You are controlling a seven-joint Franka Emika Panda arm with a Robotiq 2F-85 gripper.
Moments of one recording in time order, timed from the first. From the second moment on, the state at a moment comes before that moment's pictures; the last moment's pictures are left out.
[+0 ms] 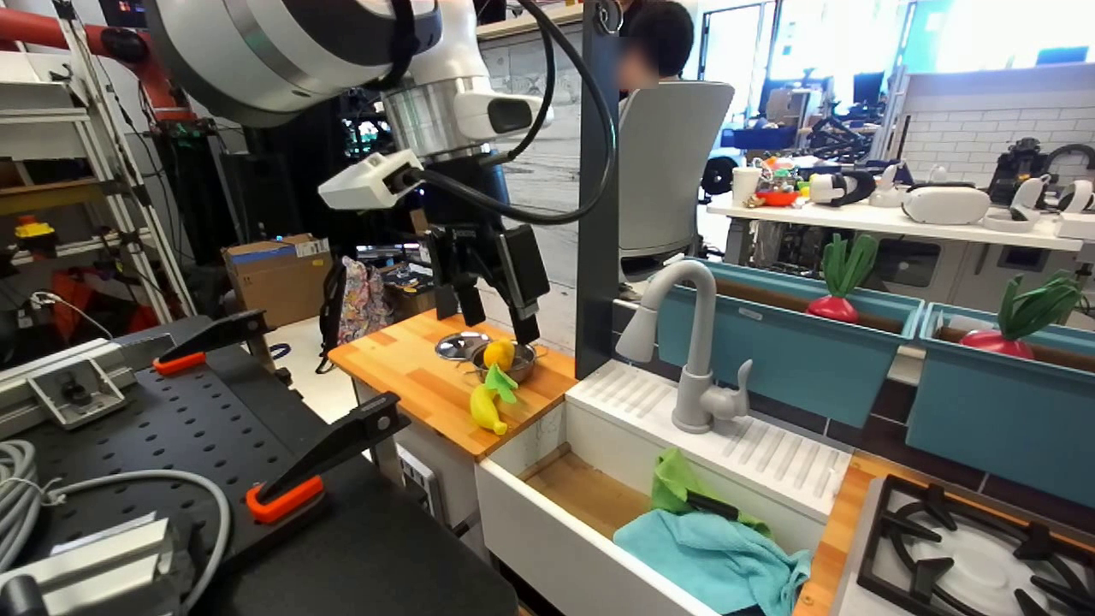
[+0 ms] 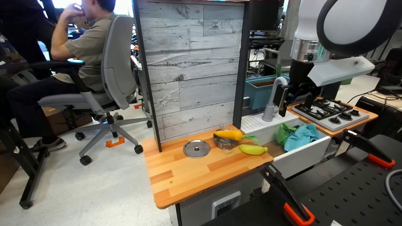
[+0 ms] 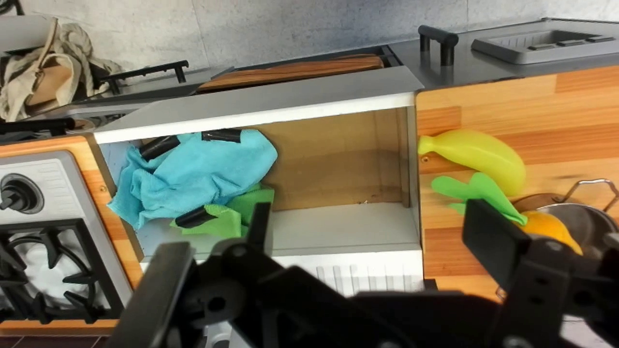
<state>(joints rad) 0.01 0.43 -0.18 -2.42 -0.41 2.93 0.35</state>
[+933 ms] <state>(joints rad) 0.01 0.43 -0.24 -2.34 -0.12 2.93 0.30</state>
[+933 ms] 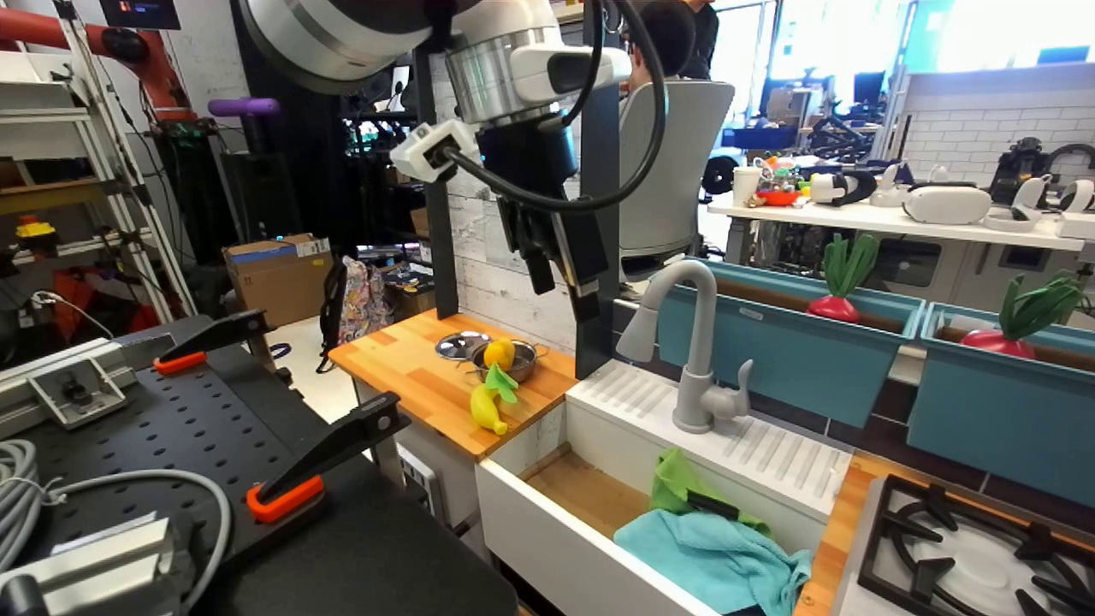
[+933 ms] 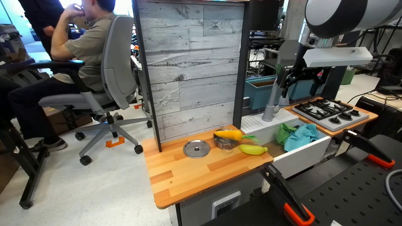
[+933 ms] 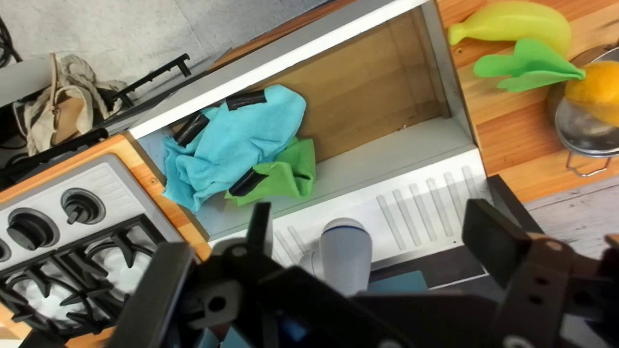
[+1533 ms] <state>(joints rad) 0.01 0.49 -0.29 -2.22 -0.13 2.95 0.24</state>
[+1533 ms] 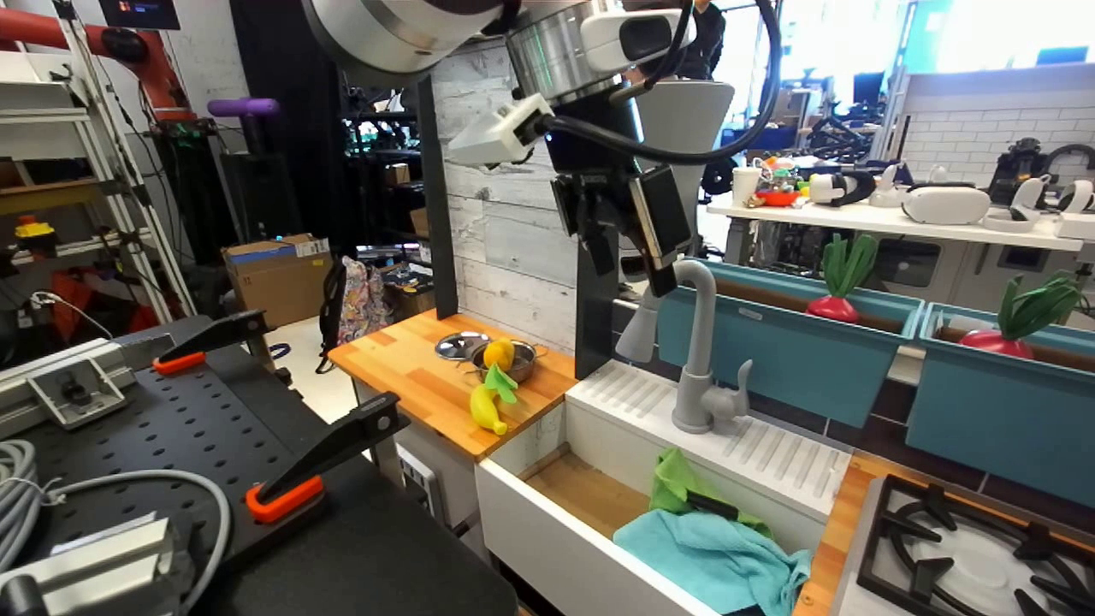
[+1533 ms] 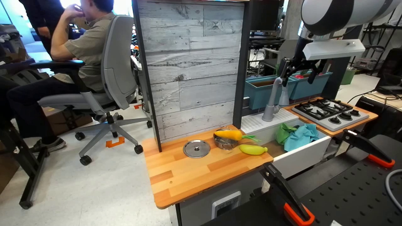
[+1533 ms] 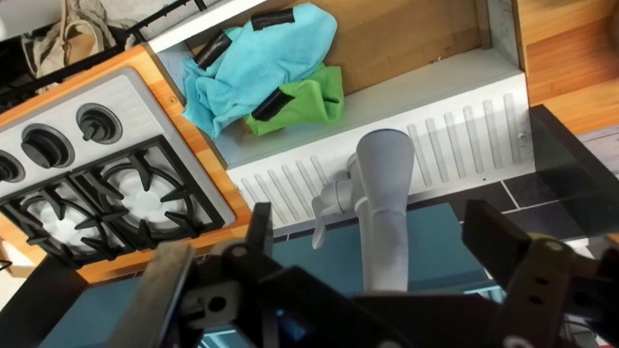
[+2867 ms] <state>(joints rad) -0.04 0.64 -0.21 -2.10 -0.03 3.07 0.22</state>
